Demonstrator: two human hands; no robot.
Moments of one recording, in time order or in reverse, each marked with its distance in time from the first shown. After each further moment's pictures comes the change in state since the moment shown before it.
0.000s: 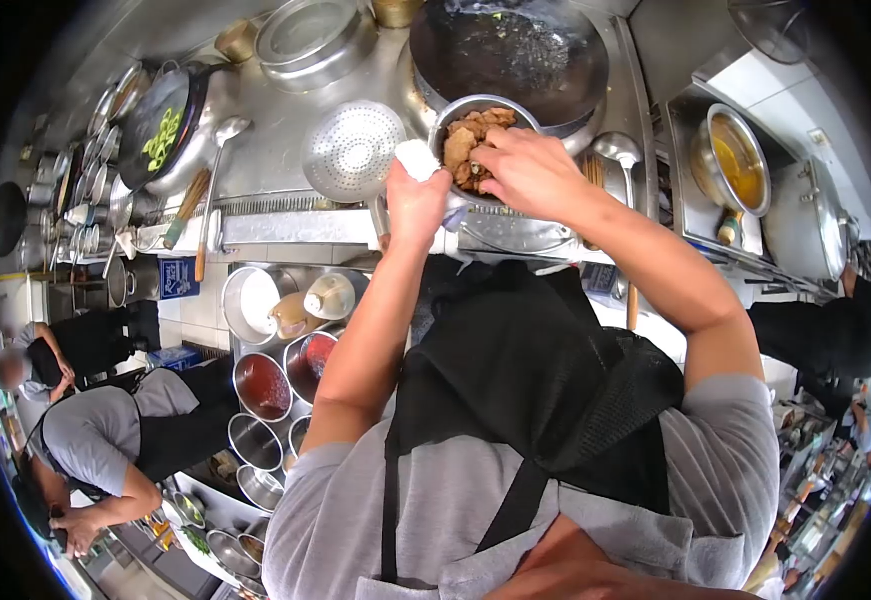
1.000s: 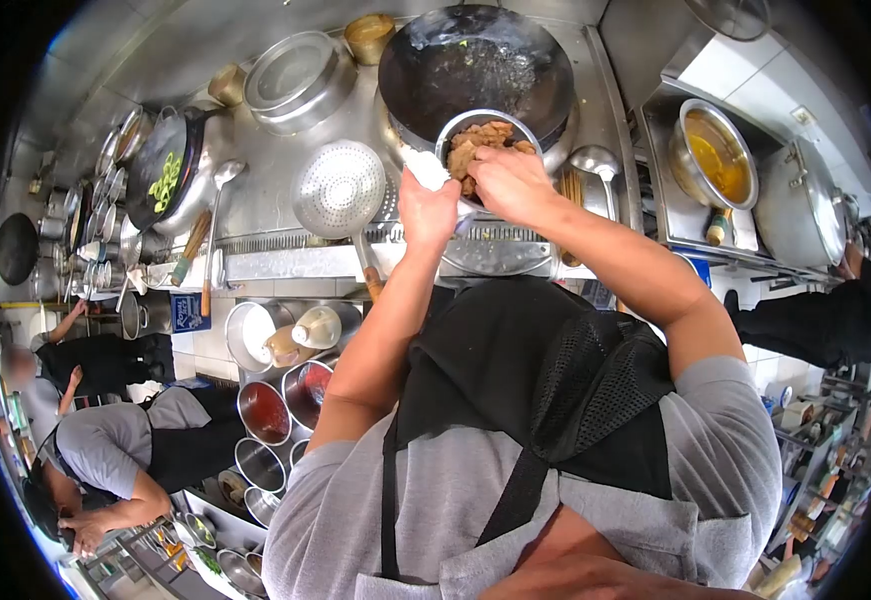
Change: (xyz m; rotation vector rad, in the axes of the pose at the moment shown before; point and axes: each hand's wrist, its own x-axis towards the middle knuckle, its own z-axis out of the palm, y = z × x) left_hand 0.004 0.014 0.077 0.147 0.079 0.130; right_hand -0.021 0.055 0.031 -0.025 0.131 0.133
